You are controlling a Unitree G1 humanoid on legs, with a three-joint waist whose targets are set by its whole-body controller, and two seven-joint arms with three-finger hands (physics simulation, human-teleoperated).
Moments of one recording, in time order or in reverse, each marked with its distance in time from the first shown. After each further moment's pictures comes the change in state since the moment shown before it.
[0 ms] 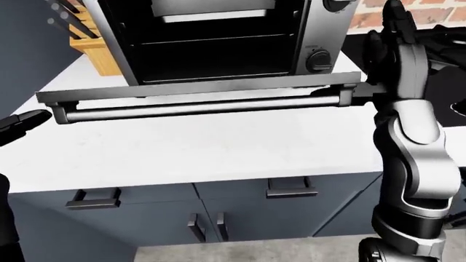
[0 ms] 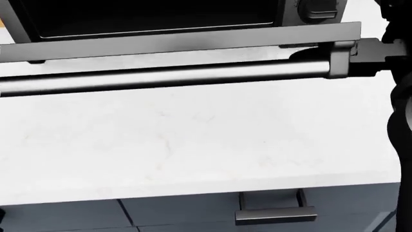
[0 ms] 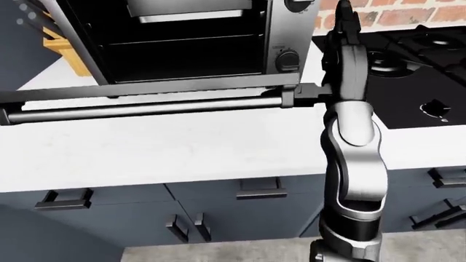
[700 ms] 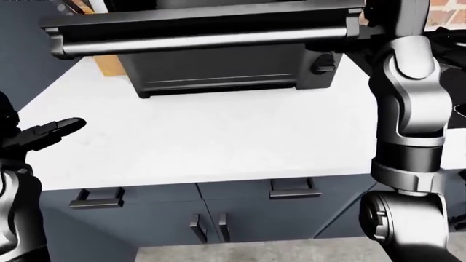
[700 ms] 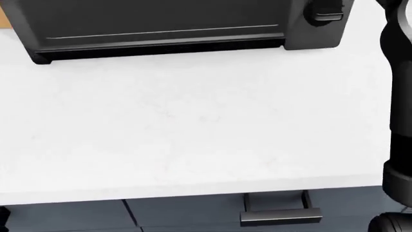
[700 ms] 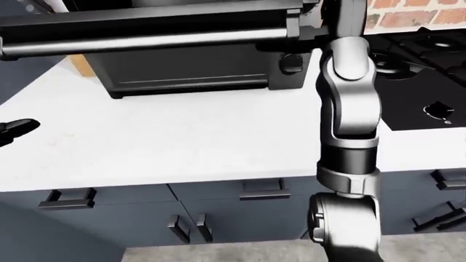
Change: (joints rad) left arm 0.042 -0.116 -0.047 -0.157 0.017 0.046 -0.038; right arm -0.370 -0.069 0.052 0.479 -0.016 -0.186 -0.018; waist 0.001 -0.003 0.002
